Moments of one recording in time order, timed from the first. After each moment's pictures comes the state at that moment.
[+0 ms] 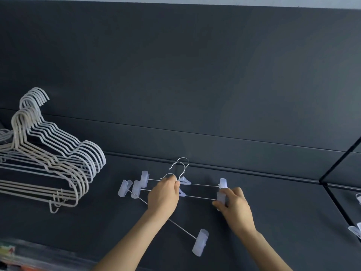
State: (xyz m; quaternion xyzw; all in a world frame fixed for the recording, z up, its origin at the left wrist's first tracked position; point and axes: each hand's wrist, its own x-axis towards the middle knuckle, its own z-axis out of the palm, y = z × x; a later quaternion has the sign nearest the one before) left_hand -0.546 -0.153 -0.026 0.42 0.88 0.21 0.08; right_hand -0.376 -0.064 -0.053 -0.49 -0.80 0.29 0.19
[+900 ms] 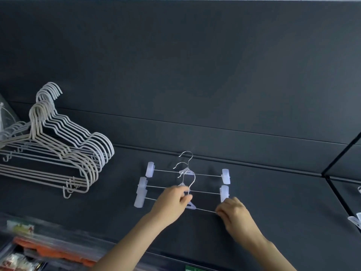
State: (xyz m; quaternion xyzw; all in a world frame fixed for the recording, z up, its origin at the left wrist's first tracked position) left_hand -0.525 -0.191 -0.036 0.51 0.79 0.28 0.20; right_hand -0.347 -0.089 -0.081 -0.30 -0.92 0.14 0.22
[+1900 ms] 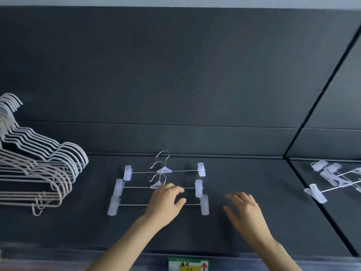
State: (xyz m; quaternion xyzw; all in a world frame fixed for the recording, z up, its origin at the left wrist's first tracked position) left_hand -0.494 -0.180 -0.041 0.60 0.76 0.23 0.11; right_hand -0.277 -0.101 -0.062 -0.45 -0.85 0.13 0.23
